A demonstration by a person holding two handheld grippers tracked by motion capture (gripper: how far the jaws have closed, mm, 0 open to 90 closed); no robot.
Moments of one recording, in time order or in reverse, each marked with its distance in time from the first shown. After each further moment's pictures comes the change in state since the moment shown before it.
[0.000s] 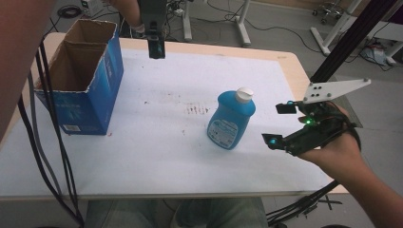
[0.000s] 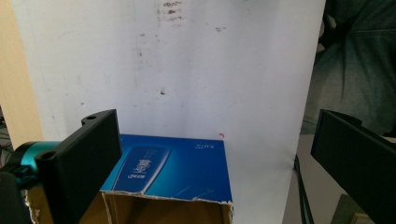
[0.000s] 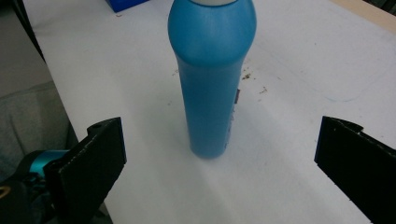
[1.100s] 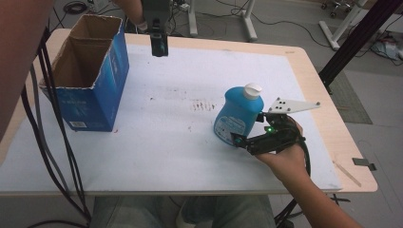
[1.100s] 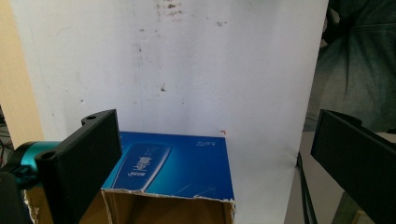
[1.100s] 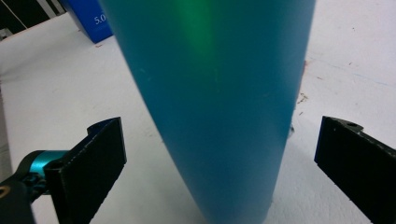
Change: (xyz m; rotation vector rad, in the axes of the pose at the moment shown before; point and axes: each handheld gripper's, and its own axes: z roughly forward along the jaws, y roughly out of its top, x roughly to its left) left arm -0.001 -0.004 0.005 0.014 0.001 0.002; right arm 0.004 -0.041 0.100 -0.173 0.007 0.169
